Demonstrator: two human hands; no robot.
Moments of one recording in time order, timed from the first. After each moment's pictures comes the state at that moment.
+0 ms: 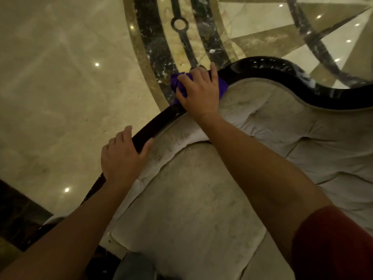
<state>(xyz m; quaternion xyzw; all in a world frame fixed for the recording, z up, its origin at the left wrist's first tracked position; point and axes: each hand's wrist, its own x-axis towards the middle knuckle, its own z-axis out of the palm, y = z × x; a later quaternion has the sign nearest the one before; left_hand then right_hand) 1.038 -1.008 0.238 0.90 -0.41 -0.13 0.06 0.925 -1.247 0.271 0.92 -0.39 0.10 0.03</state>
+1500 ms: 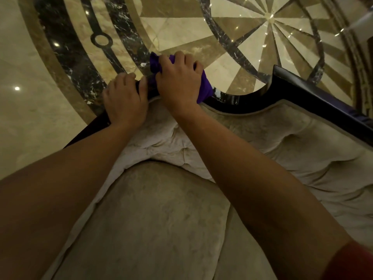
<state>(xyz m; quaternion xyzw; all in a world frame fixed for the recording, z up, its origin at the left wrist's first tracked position) 0.927 -1.301 0.272 0.82 -0.50 -0.11 0.25 0.821 -1.355 0.347 0.81 -0.56 0.08 0.13</state>
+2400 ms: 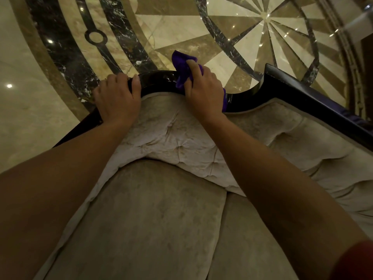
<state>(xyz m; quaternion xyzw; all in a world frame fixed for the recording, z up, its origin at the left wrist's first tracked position) 0.925 -1.300 0.272 0.83 -0.49 -0.08 0.25 0.736 -1.361 0.348 0.81 -0.58 0.13 0.02</state>
